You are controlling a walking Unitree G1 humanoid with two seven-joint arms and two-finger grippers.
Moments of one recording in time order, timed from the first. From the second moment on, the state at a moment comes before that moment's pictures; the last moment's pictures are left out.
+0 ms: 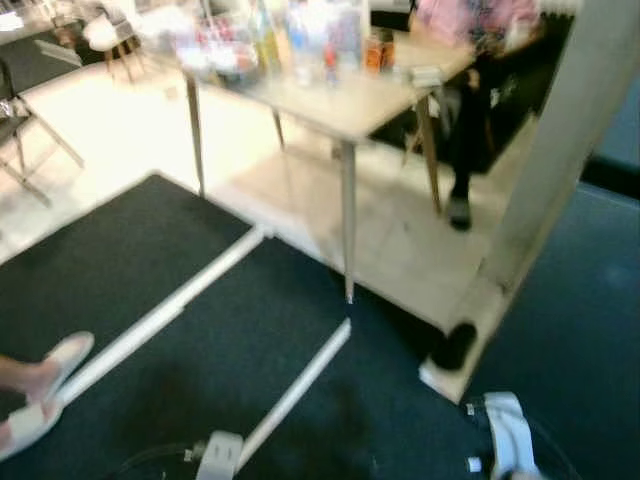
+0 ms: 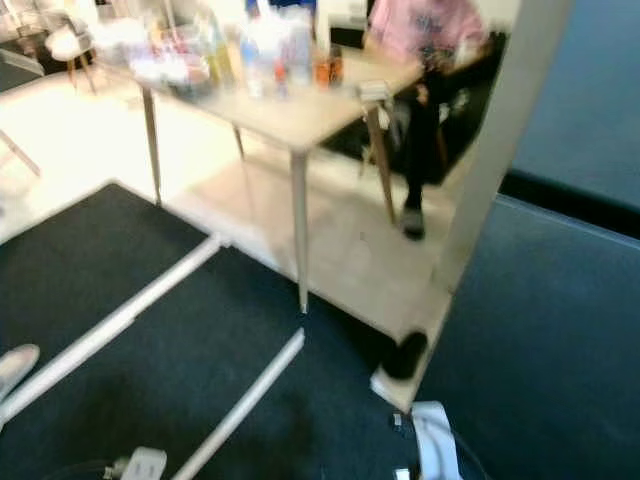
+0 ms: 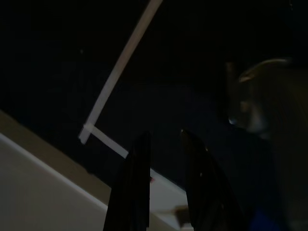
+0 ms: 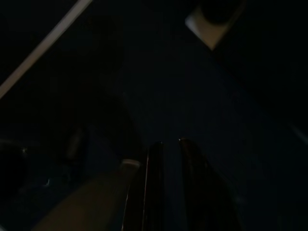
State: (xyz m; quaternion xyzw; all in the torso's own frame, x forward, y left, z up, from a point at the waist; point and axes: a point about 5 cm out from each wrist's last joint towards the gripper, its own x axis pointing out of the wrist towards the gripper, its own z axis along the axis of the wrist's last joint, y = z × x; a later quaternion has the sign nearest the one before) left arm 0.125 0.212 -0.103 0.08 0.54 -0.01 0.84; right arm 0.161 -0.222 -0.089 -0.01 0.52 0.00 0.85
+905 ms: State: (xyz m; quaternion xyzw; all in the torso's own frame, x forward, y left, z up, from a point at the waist) left arm 0.112 0.210 -0.108 -0.01 0.55 0.04 0.83; right arm 0.160 -0.218 -0.090 -0.01 0.52 0.00 0.85
